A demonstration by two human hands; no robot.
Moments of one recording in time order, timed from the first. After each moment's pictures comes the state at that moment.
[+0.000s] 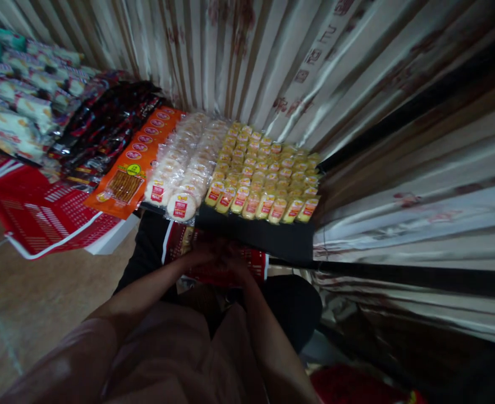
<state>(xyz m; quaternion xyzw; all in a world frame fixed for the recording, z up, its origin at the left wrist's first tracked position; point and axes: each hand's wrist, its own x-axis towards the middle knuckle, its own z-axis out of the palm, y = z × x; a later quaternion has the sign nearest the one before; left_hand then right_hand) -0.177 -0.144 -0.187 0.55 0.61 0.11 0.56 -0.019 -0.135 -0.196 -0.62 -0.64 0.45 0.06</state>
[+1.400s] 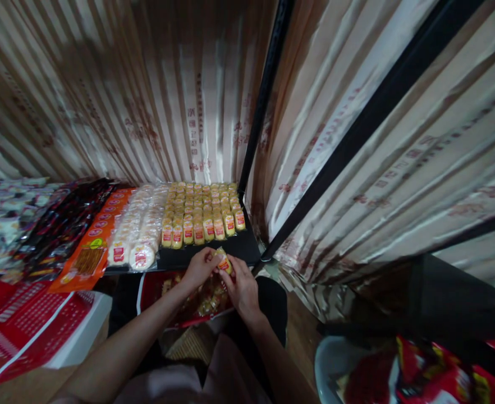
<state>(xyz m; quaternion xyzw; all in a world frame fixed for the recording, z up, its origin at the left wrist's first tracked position) -0.090 -0.128 -0.032 0.57 0.51 0.34 0.55 0.045 -0.184 -0.056 -0.62 -0.68 0.10 0.38</state>
